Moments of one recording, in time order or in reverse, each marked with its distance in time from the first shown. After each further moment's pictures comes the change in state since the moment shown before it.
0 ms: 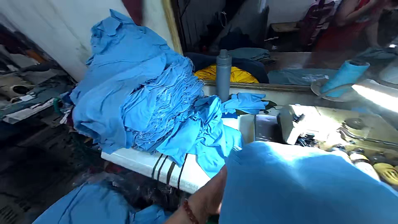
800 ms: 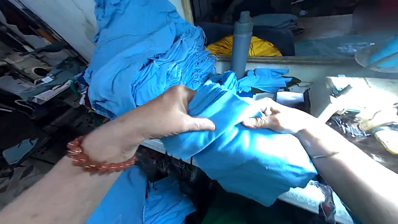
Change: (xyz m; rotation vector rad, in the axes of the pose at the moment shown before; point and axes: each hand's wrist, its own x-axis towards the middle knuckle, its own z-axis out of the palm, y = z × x) left_hand -0.048 0.152 -0.031 1.378 0.157 0.419; right_hand 0.150 0.093 0.005 0.133 -0.186 -0.031
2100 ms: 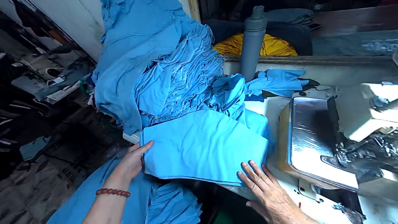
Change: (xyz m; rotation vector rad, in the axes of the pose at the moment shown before) left_hand -0.123 -0.212 0.048 -0.688 0.795 -0.943; right_hand -0.128 0.142 0.138 -1.113 0.229 0.088
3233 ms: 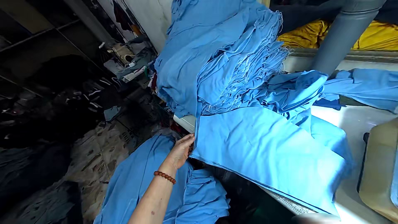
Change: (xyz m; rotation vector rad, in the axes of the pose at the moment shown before) left_hand -0.022 -0.030 -0.027 -0.167 -0.063 -0.051; right_hand 0.015 -0.037 -0.048 0.505 -0.264 0.138
